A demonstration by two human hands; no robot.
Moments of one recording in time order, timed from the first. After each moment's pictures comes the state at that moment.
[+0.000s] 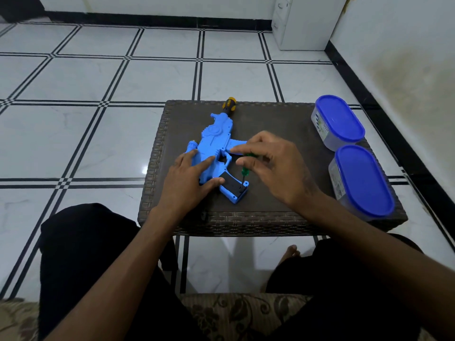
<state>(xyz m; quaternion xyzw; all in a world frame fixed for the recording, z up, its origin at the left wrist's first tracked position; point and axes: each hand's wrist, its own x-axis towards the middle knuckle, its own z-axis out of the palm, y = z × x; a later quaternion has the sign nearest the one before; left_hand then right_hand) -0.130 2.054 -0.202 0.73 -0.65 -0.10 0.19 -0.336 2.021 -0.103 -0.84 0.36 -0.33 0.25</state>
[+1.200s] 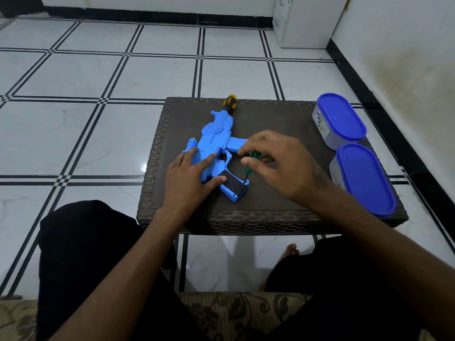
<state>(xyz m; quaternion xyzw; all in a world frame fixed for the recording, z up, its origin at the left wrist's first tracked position) -0.134 2.053 -0.212 0.75 -0.63 -0.07 0.19 -0.347 2.014 -0.100 -0.87 0.35 -0.27 0.21</state>
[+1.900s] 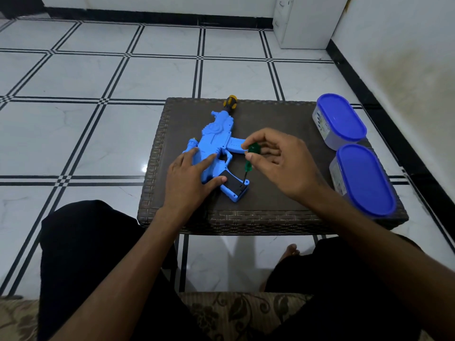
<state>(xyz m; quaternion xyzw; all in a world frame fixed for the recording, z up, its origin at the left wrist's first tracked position) -0.136 2.054 -0.209 0.75 -0.63 -0.06 0.20 -0.344 2.015 -0.106 -0.77 0.39 -0.34 0.38</state>
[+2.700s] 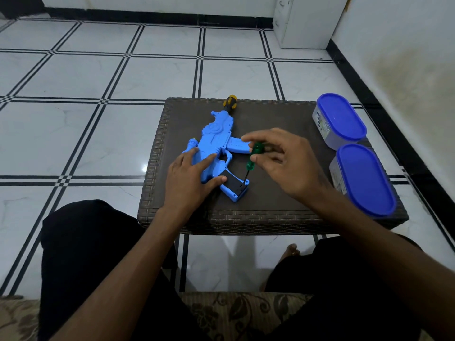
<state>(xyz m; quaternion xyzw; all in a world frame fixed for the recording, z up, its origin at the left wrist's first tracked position) -0.136 2.054 -0.210 0.75 -0.63 -0.07 0.20 -0.348 2.017 -0.101 -0.79 0.39 -0.34 0.34</state>
